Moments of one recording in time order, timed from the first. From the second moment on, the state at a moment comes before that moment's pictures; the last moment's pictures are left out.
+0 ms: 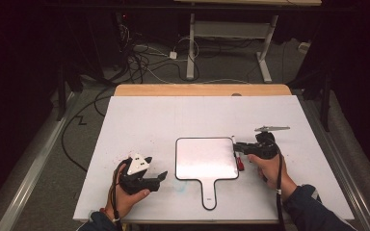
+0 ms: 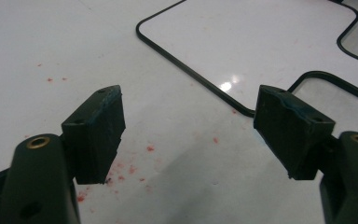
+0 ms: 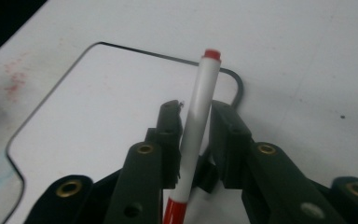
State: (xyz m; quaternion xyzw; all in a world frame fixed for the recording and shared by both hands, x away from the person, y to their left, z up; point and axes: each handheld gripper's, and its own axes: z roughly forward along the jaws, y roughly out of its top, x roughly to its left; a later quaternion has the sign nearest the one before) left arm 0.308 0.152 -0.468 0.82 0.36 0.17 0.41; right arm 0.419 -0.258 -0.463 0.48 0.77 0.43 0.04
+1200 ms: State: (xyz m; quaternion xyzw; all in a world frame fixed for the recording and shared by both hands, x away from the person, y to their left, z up) left arm 0.316 0.147 -0.469 0.83 0.35 0.20 0.38; right arm 0.360 -0.274 -0.412 0.29 0.80 0.45 0.27
